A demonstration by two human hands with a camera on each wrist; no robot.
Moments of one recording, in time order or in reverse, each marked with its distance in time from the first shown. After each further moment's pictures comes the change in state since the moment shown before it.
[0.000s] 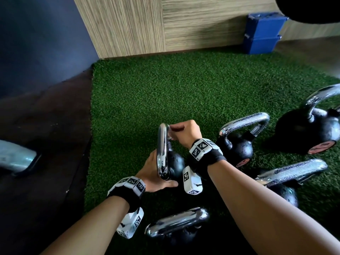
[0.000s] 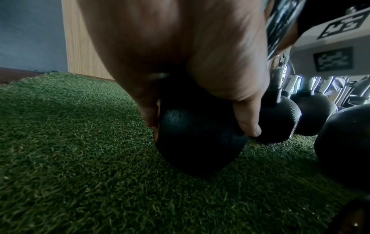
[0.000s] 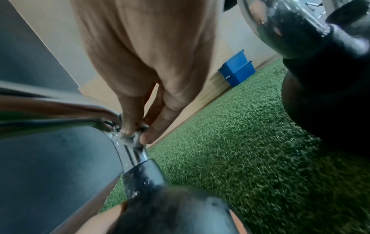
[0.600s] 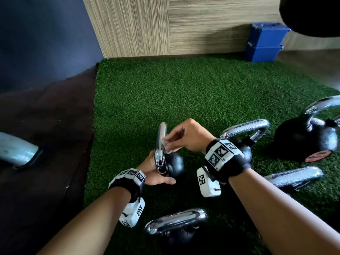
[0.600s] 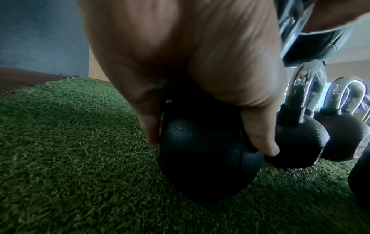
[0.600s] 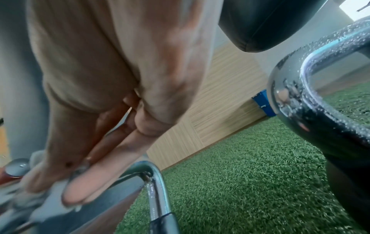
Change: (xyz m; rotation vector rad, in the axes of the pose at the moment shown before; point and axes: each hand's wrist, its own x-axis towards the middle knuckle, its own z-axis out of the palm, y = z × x) left_hand 0.011 0.000 -0.016 -0.062 -0.082 0.045; right_hand -0.023 -0.047 -0.037 -0.027 -0.538 -0.106
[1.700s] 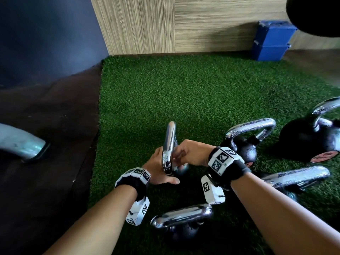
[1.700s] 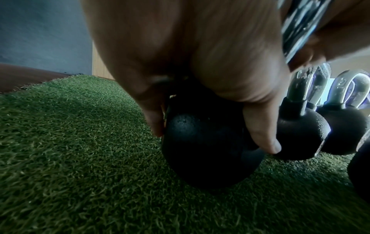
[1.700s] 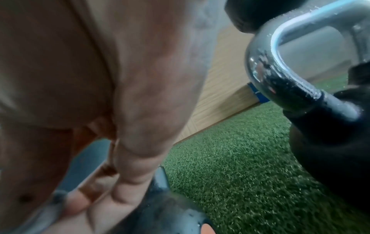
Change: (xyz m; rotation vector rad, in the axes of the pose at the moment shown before) left_hand -0.006 0.008 0.001 0.675 -0.088 0.182; right_hand -0.011 0.025 0.025 -0.216 -0.326 0.143
